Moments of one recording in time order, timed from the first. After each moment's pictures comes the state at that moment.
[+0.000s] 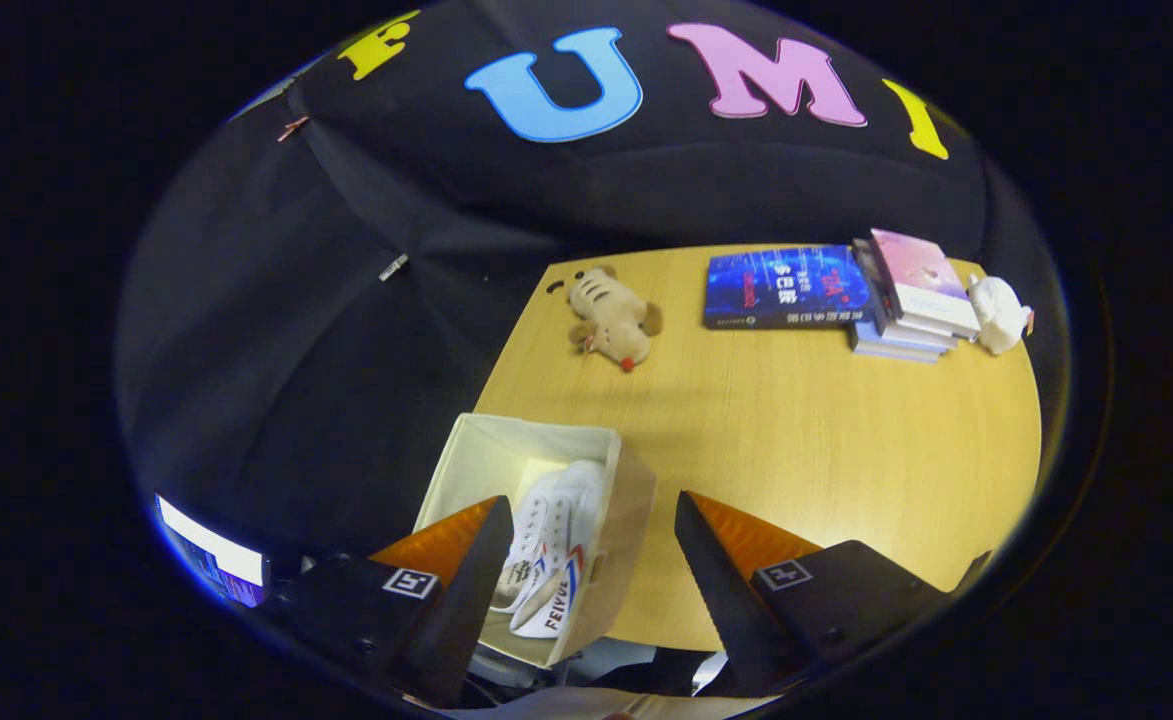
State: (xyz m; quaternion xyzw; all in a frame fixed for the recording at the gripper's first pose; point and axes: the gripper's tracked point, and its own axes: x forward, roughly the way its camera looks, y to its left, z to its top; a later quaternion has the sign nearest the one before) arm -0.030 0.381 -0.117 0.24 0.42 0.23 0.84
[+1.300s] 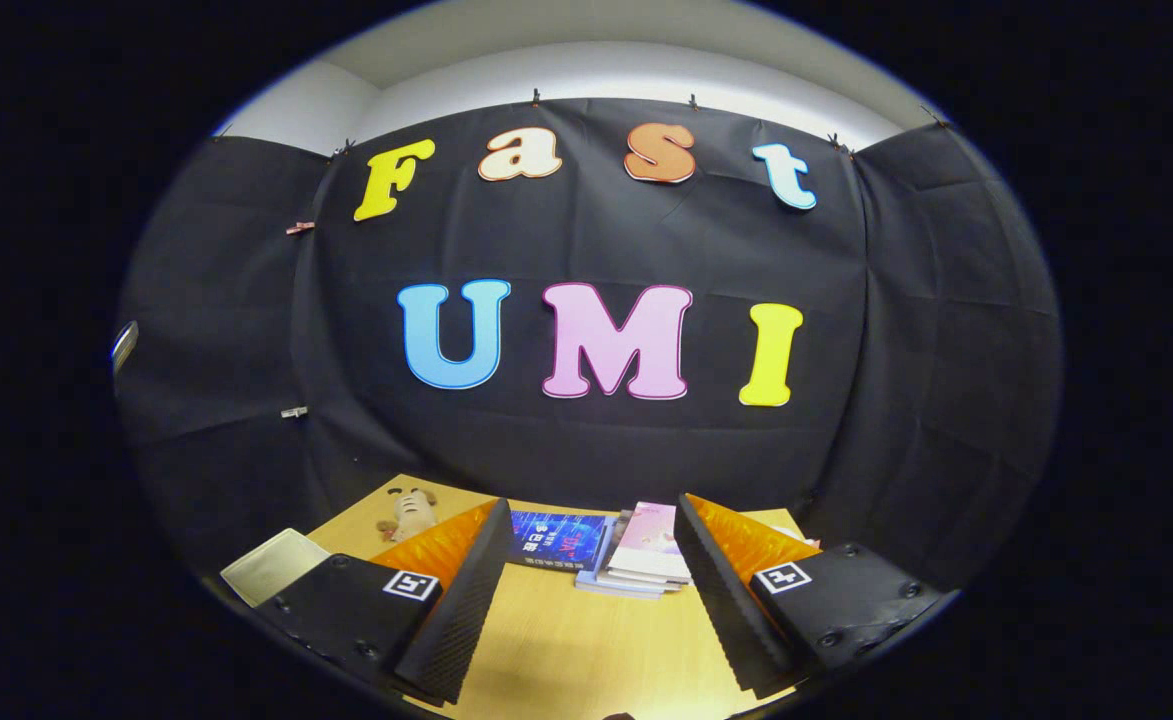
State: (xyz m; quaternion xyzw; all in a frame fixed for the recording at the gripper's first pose) arm 0.019 0.038 -0.031 0.13 0.10 0.06 0.98
